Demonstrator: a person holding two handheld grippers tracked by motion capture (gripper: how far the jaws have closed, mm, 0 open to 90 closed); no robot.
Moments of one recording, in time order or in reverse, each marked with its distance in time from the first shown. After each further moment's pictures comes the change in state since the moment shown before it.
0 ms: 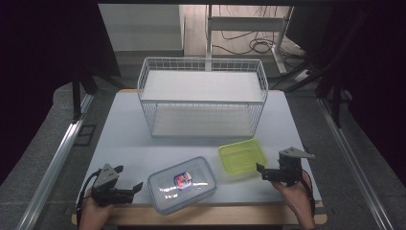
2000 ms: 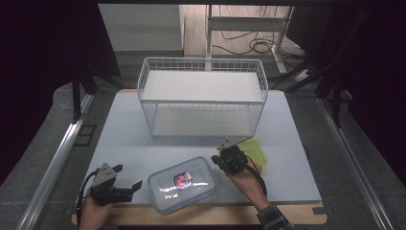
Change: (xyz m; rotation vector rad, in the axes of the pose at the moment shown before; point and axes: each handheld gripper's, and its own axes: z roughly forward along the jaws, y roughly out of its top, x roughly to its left) left arm 0.003 -0.001 -0.001 -0.031 0.000 -0.016; right arm 0.125 0.056 0.074 0.156 0.279 -0.324
